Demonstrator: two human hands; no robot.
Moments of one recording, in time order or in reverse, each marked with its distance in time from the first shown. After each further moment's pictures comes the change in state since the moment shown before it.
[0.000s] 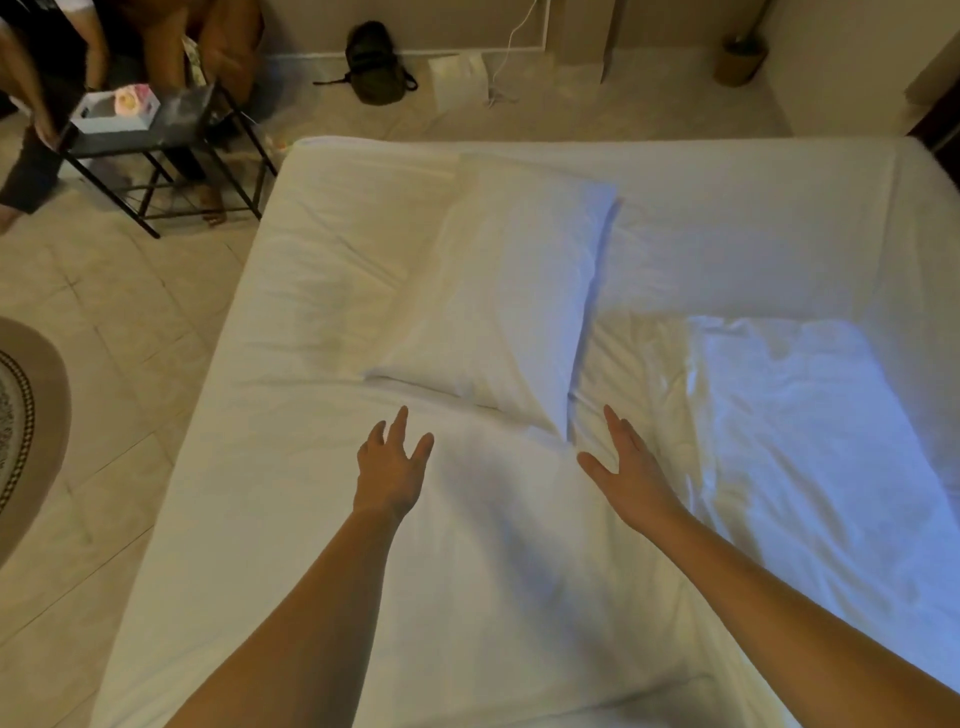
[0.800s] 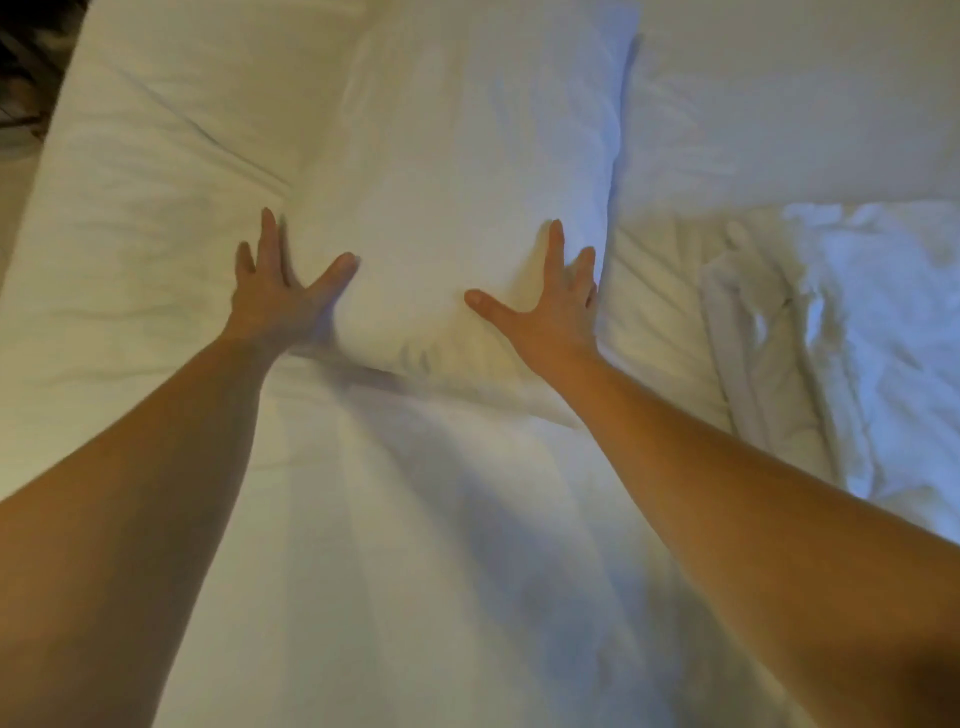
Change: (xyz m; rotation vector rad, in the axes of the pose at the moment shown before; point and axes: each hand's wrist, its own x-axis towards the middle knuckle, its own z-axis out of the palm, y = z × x) left_hand 0.338 -0.019 0.040 -0.027 0.119 0.142; right_hand 0.277 -0.039 0.117 0.085 0.259 0.032
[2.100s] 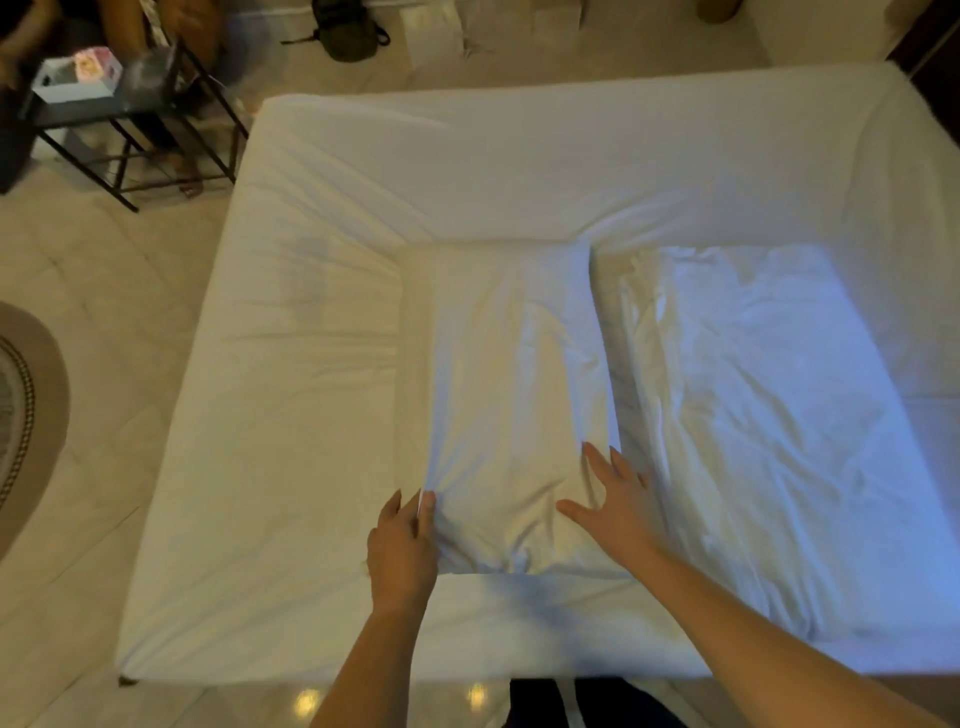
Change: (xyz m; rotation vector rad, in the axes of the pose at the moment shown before) left_hand -0.522 0.015 -0.014 -0.057 -0.041 -0.165; right_hand -0.367 0.125 -0.174 -0.348 -0.293 0.012
